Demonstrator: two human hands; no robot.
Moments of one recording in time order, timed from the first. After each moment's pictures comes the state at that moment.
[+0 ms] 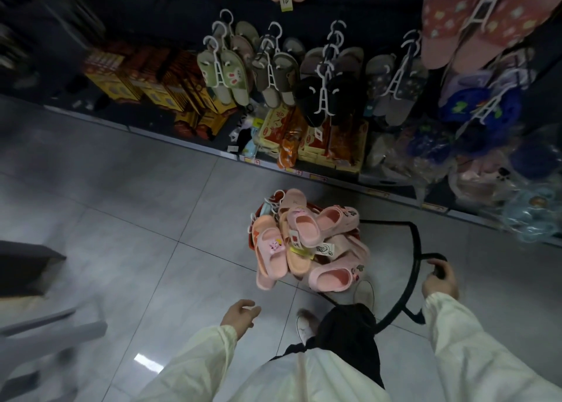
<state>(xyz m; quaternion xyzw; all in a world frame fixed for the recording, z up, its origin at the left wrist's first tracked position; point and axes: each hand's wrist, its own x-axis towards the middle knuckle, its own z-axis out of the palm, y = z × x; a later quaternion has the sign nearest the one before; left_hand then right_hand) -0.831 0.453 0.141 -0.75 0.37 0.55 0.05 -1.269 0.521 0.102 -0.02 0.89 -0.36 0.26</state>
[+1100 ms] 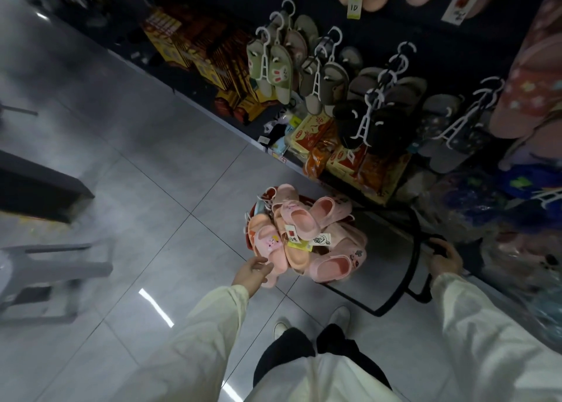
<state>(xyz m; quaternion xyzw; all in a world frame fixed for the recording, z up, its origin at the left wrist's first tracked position) -0.954 0.326 0.168 -0.77 0.32 0.55 -0.11 -1.383 0.292 0.100 -0.14 0.83 -0.36 0.40</state>
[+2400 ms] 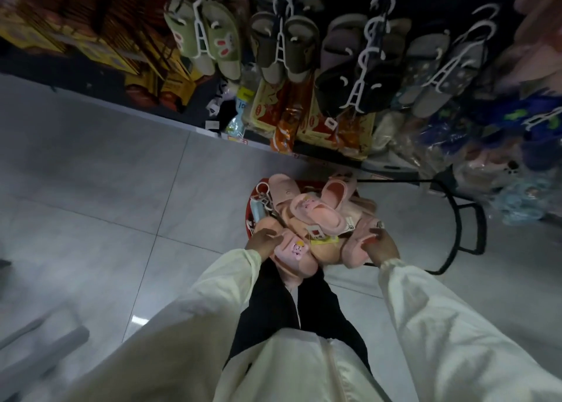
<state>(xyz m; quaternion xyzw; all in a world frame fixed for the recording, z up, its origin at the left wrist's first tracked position) -0.865 0.133 0.069 -0.64 0.44 0.62 0.14 -1.142 0.242 0.117 -0.10 0.88 -0.10 0.46</state>
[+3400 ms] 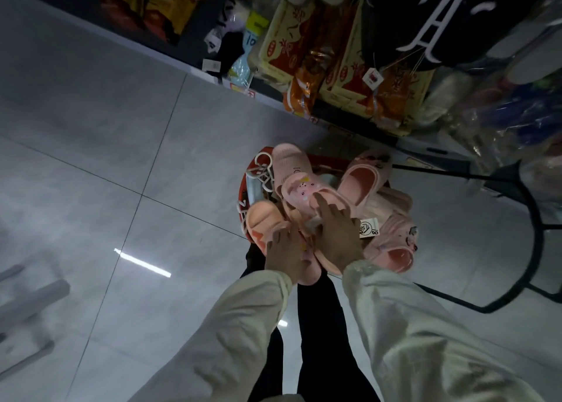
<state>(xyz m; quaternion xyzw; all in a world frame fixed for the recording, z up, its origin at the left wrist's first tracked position) -0.935 0.191 -0.052 -0.58 0.66 0.42 0.22 -1.076 0.175 -0.028 -0.56 0.73 0.09 0.38</state>
